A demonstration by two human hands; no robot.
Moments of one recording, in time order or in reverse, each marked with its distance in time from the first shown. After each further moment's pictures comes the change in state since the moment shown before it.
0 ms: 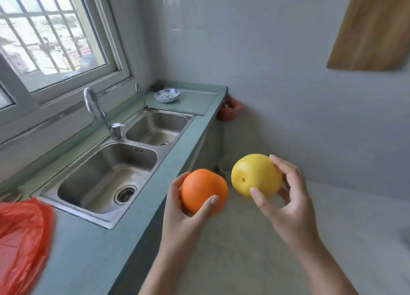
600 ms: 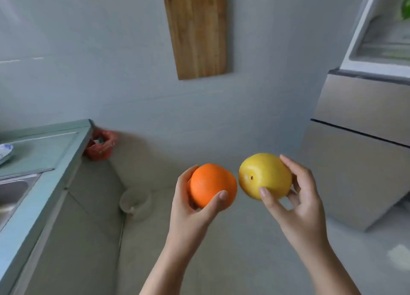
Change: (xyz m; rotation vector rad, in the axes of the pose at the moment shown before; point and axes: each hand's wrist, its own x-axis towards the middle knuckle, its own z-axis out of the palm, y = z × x) left_hand 0.004 0.016 0.372 -0.092 -0.601 0.099; right_hand 0.036 0.104 -0.319 -0.237 0.542 0.119
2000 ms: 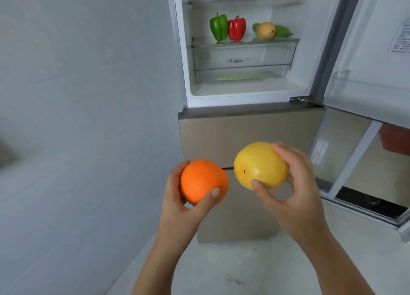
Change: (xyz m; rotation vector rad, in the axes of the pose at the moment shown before) left_hand 0.384 -0.062 0.459 -0.174 -0.736 0.084; right_hand 0.365 0.232 -0.224 -0.618 0.524 -0.036
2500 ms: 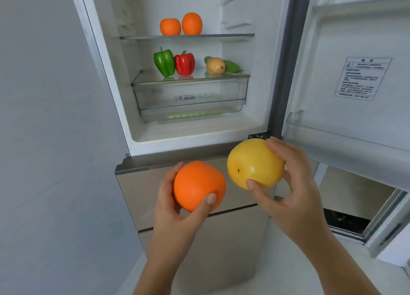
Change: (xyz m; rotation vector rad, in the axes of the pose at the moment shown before) left_hand 0.138 -0.001 0.126 -0.131 -0.117 0.103; right_hand 0.137 0.085 -0.053 -0.174 0.104 -0.126
